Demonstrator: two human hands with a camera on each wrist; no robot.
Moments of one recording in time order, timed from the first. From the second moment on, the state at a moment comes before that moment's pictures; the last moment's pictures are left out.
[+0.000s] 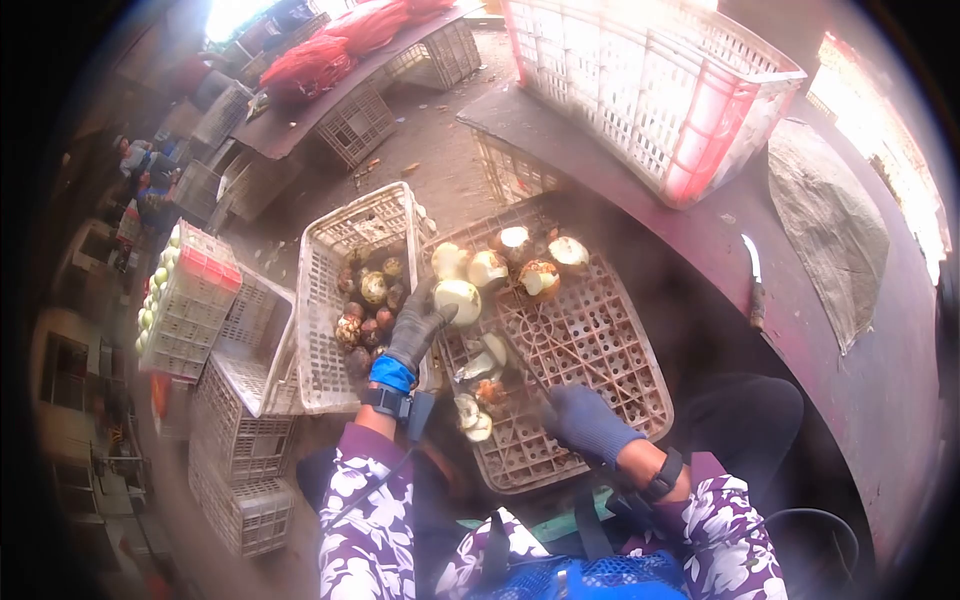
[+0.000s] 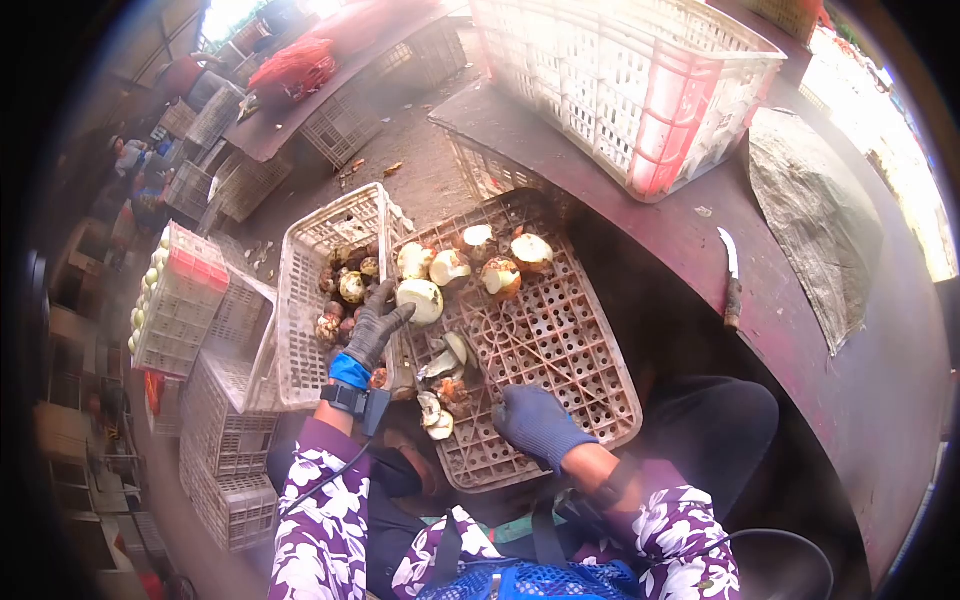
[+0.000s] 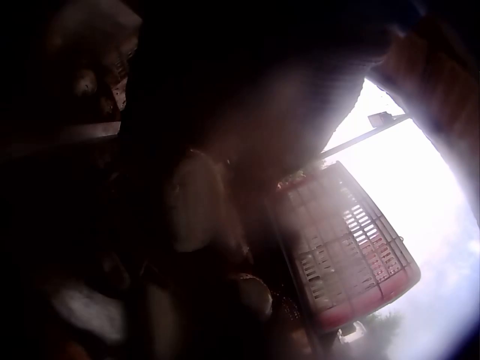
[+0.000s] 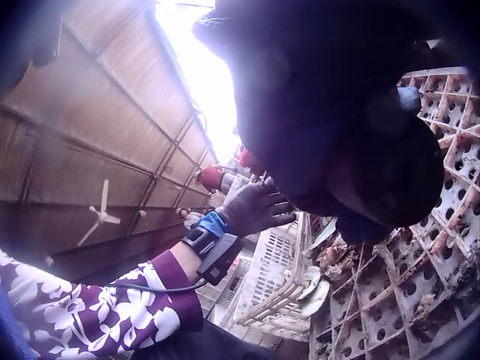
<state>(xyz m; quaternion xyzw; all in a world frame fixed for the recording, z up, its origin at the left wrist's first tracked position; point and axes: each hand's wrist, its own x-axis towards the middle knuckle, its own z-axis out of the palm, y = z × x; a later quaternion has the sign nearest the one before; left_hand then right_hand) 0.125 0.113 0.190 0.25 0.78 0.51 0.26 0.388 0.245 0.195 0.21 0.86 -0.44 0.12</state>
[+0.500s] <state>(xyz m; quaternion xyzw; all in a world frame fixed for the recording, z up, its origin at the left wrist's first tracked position) 0.001 -0.026 0.156 0.12 0.83 0.49 0.22 0.376 0.207 0.214 0.14 0.66 -0.69 0.28</state>
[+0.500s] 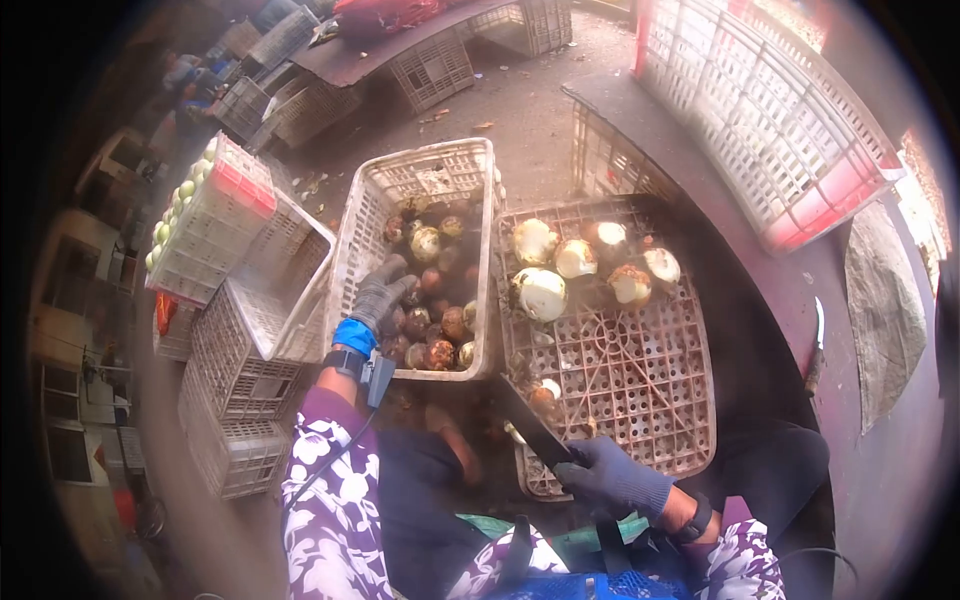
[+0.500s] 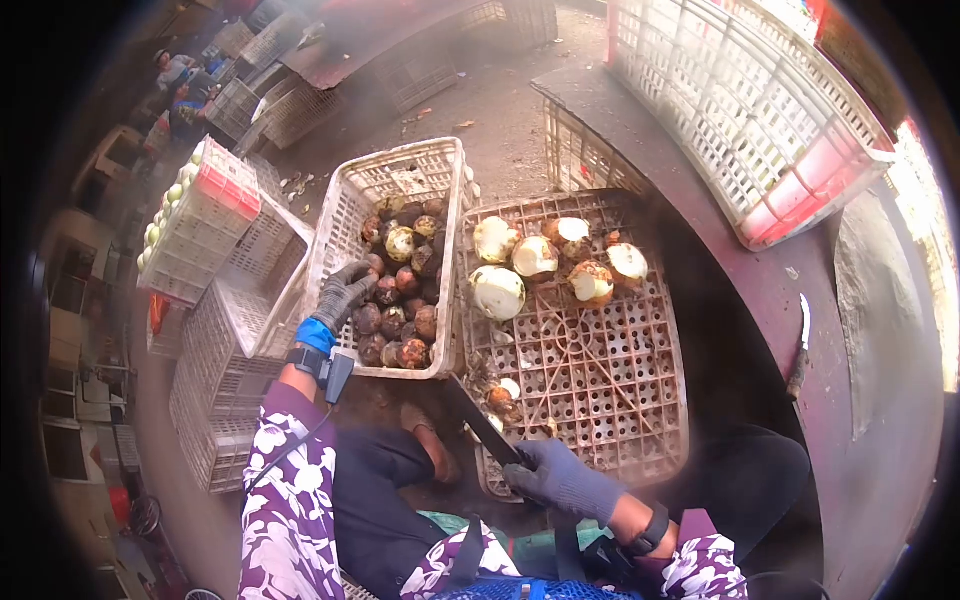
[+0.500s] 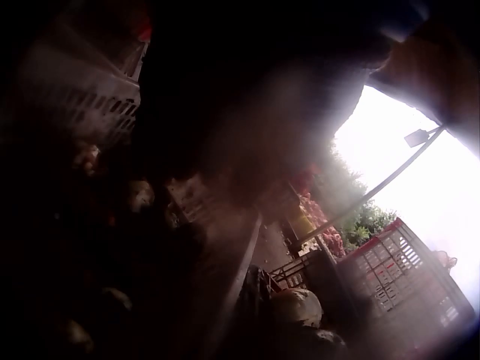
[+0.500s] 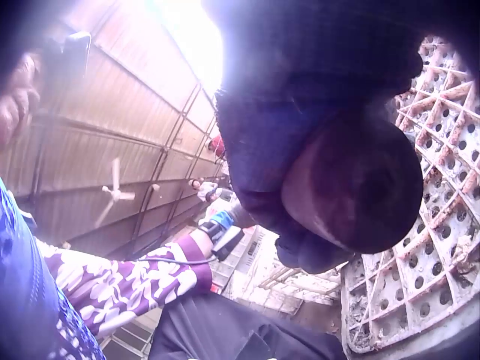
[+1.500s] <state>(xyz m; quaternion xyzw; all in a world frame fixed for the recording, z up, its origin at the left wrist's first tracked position) -0.006 -0.024 -0.015 0.19 0.86 -0.07 0.47 0.358 0.230 0.224 0.25 0.73 -0.58 0.26</state>
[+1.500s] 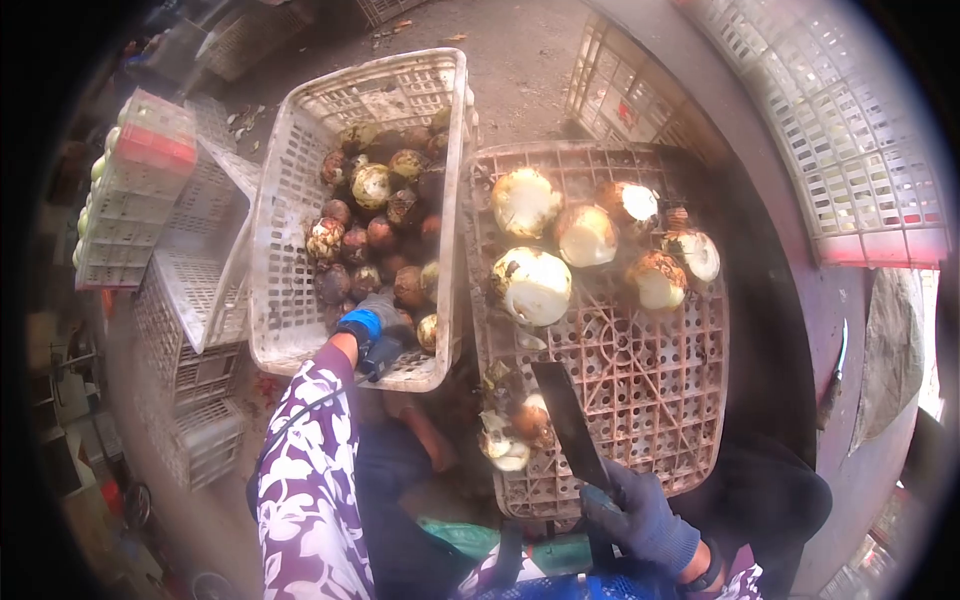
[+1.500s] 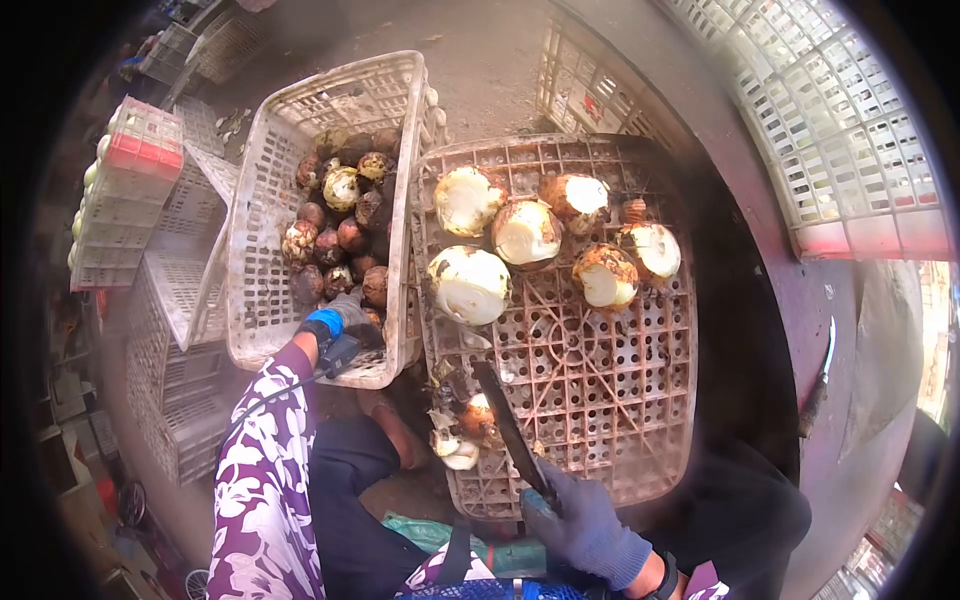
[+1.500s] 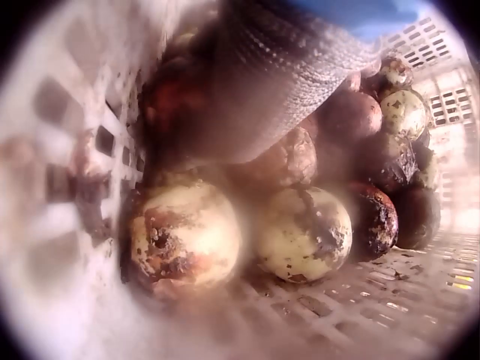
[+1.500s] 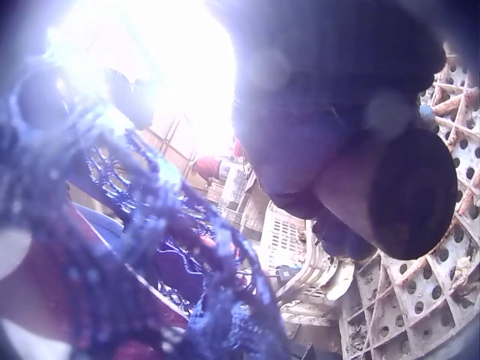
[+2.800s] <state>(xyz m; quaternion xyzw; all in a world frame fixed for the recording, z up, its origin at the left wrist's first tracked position) 0.207 0.079 0.172 0.22 0.81 0.44 0.33 0.422 0.227 0.208 0.22 0.69 -0.69 0.09</state>
